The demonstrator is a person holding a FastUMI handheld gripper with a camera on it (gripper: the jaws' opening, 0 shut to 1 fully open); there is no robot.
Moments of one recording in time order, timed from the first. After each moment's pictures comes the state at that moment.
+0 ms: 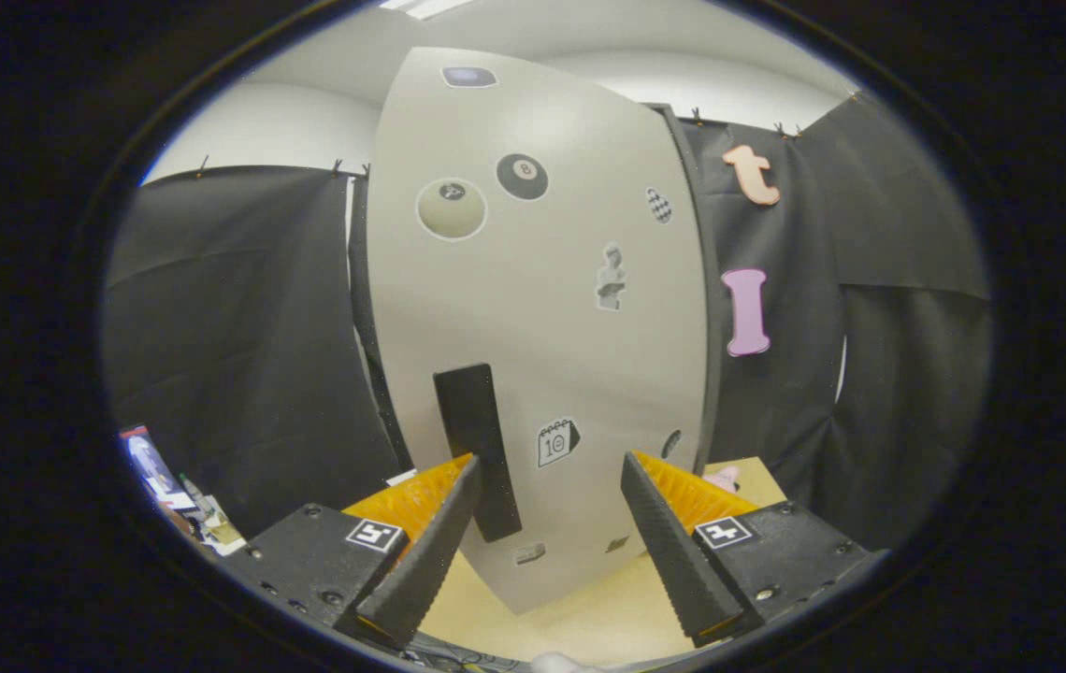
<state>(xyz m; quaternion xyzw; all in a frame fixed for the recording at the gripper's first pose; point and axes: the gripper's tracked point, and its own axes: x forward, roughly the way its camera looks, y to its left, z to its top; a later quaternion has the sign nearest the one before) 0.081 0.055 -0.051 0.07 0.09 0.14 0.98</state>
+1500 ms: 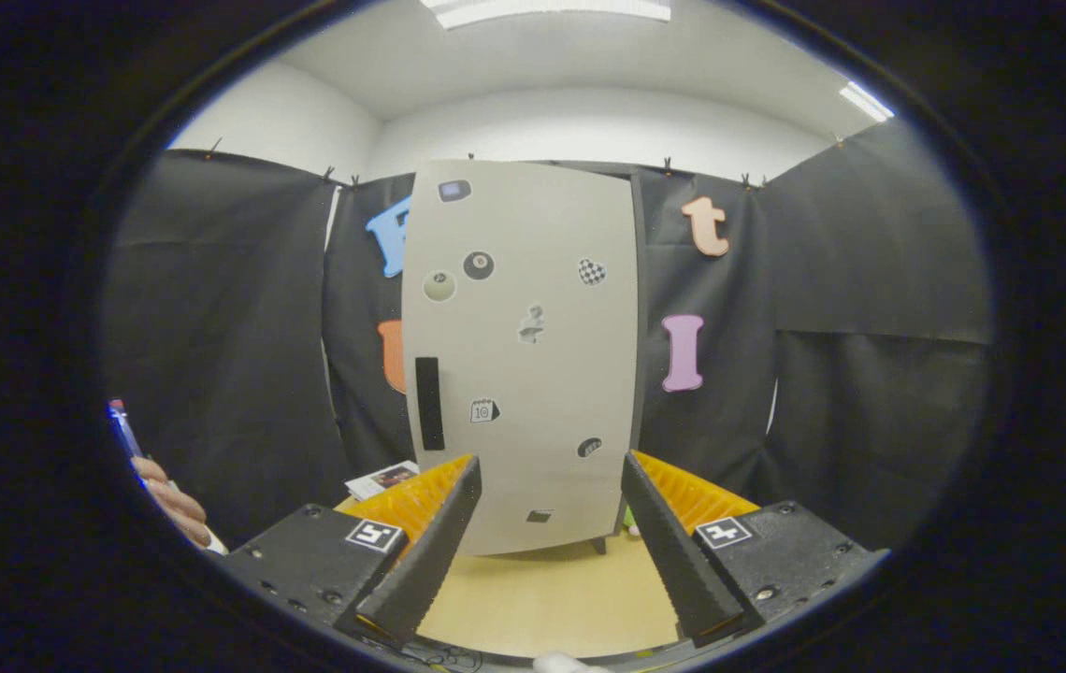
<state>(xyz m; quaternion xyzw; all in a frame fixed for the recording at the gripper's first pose) -0.032 0.007 -0.021 0.03 0.02 0.04 1.00</state>
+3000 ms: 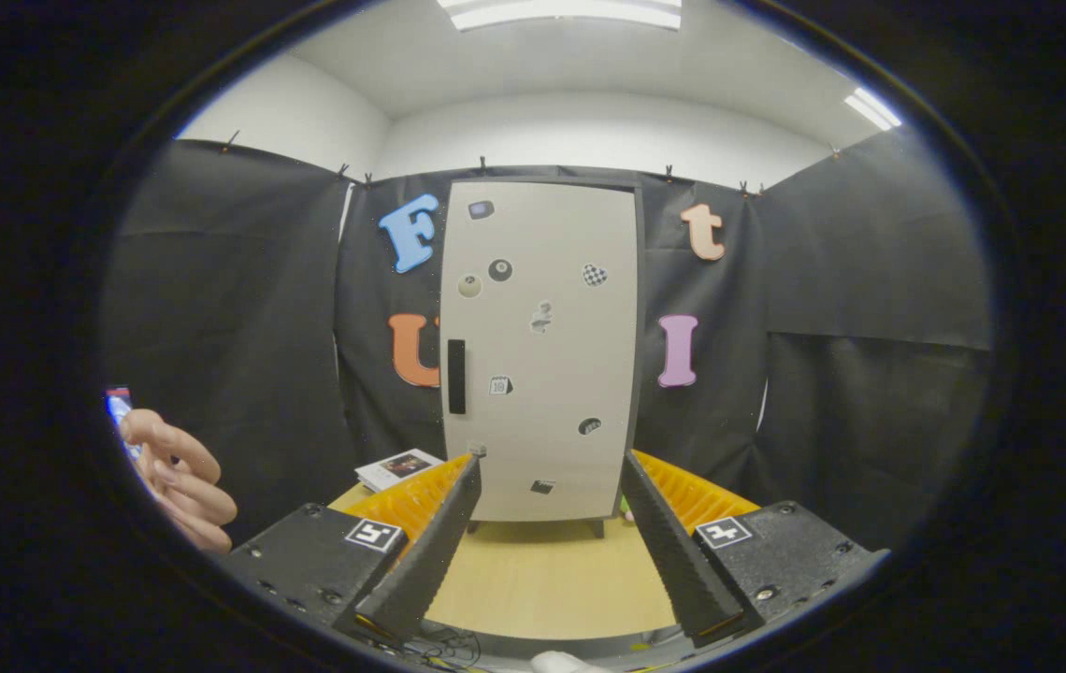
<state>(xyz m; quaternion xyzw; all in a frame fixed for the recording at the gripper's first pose) -0.087 0.014 -0.036 0.02 0.03 0.04 1.00</state>
